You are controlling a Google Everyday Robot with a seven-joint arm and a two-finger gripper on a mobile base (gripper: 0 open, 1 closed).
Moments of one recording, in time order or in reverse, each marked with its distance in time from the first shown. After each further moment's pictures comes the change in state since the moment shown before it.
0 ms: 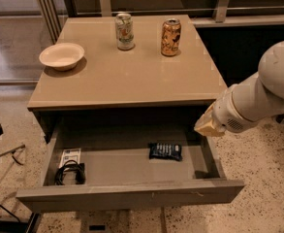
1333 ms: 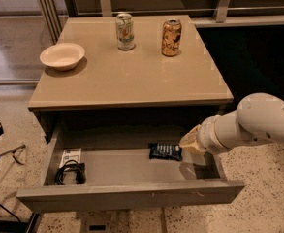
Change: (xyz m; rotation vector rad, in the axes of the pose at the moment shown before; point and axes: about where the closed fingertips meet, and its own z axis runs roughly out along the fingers) arm 0.021 0.007 0.104 -0.018 -0.144 0.017
